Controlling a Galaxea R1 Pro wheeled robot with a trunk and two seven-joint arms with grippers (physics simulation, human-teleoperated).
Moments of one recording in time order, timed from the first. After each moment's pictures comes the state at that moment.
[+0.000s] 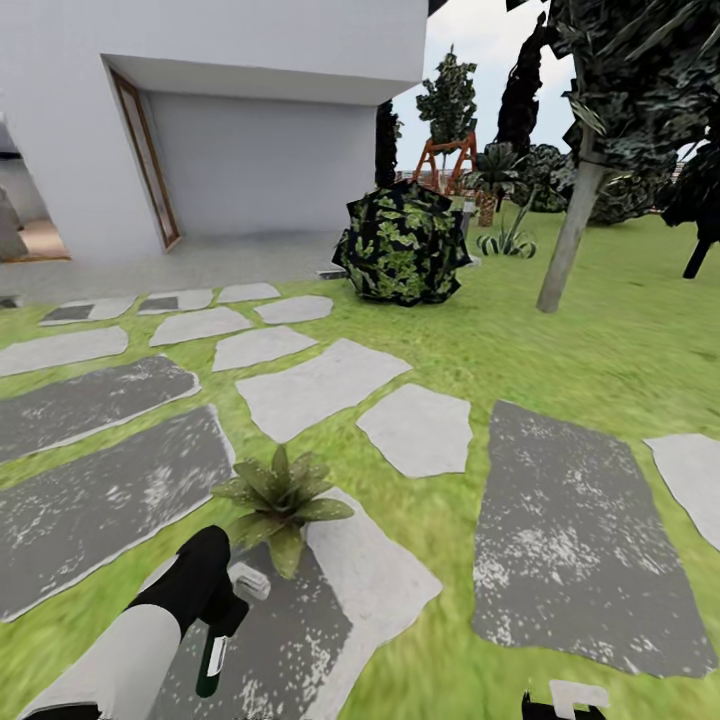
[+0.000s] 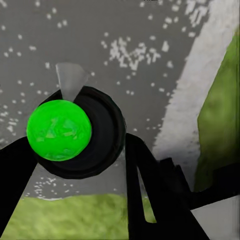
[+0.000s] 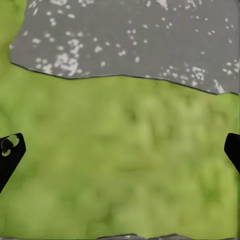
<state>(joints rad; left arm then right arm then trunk) -0.70 0.00 0.09 -0.58 -1.02 0.99 -0.87 -0.43 -0.08 -0.31 -0.03 0.31 -0.40 -0.30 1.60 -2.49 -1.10</state>
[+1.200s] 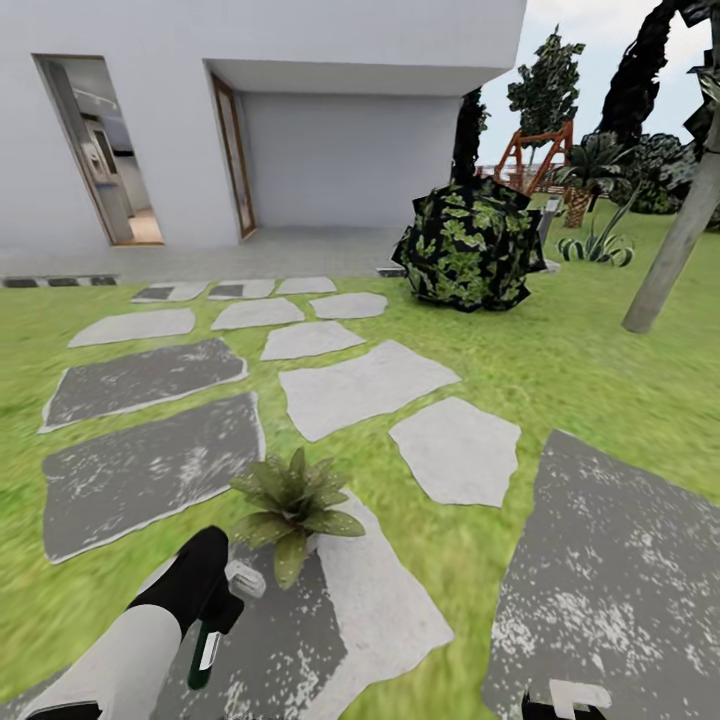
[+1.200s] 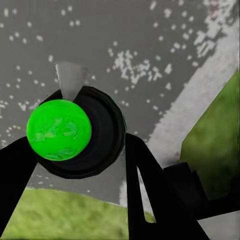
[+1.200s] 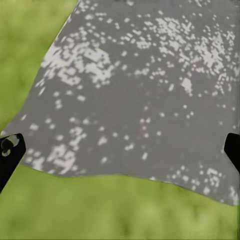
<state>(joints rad) -0.70 0.00 0.12 -0.58 -1.02 0.99 -0.78 -0.43 -0.08 -0.31 -0.03 0.31 -0.40 -0.30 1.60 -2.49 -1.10</state>
